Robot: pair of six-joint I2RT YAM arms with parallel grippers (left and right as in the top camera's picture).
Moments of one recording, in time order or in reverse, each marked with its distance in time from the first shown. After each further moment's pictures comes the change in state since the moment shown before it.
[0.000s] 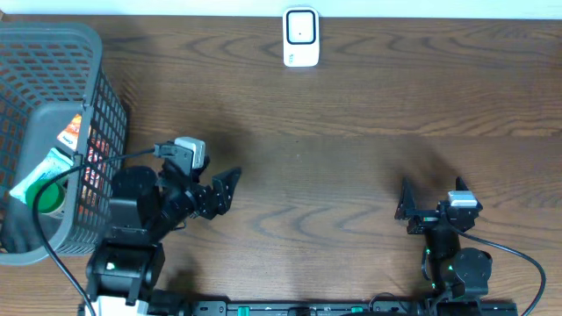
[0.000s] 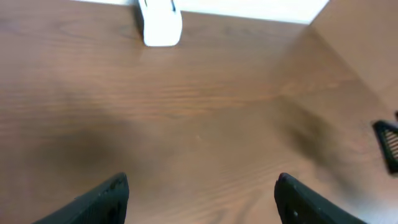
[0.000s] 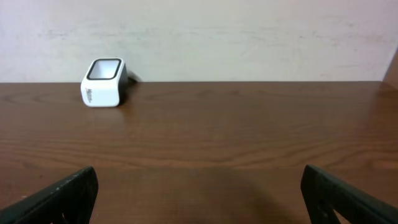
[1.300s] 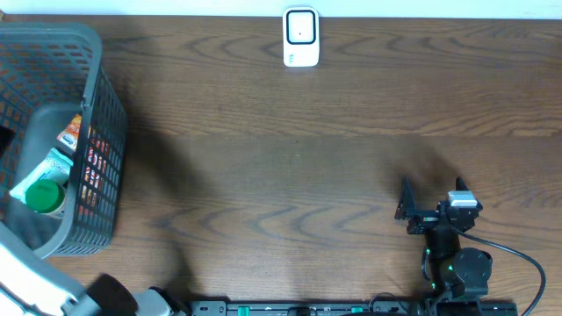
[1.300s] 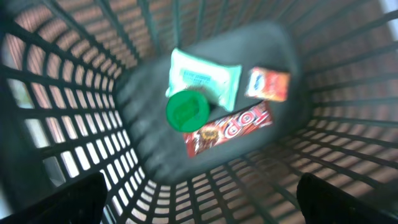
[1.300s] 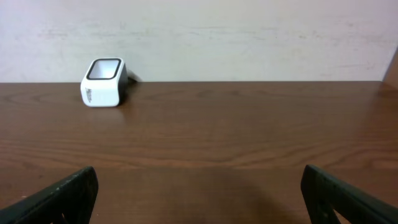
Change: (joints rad) left arm 0.893 0.811 1.272 -1.028 -0.546 -0.247; right arm 0.000 0.000 0.000 0.000 0.000 0.000
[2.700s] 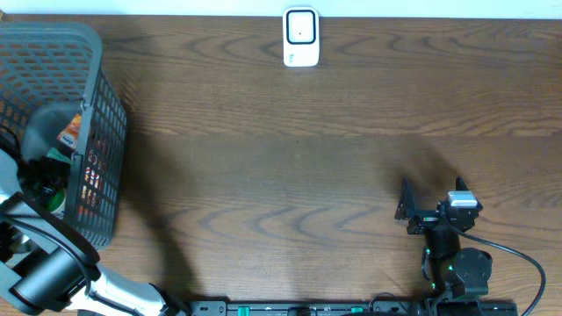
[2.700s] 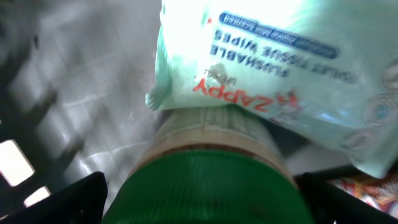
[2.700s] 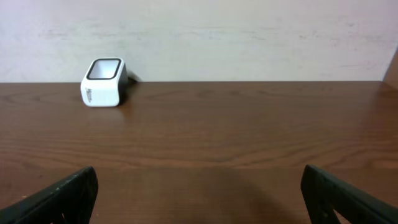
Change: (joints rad) left arm 0.003 0.312 -0.592 0.521 -0.063 -0.044; right arm 0.000 0.000 0.000 0.000 0.000 0.000
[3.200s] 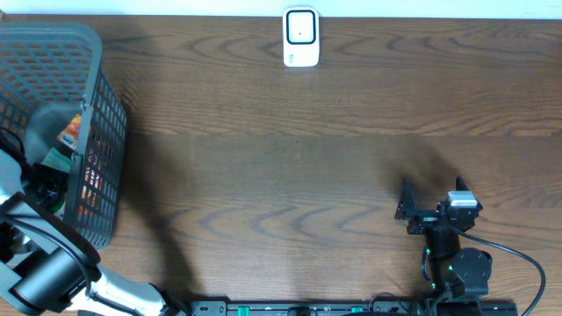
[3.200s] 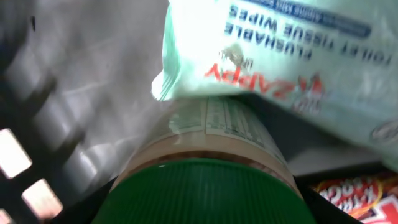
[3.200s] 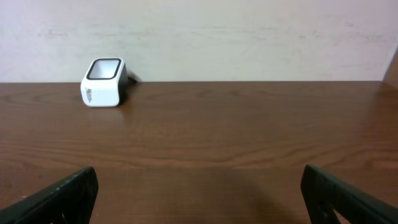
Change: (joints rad) left arm 0.000 -0.011 -0.022 -0.013 -0.005 -0.006; right arm 0.000 0.000 0.000 0.000 0.000 0.000
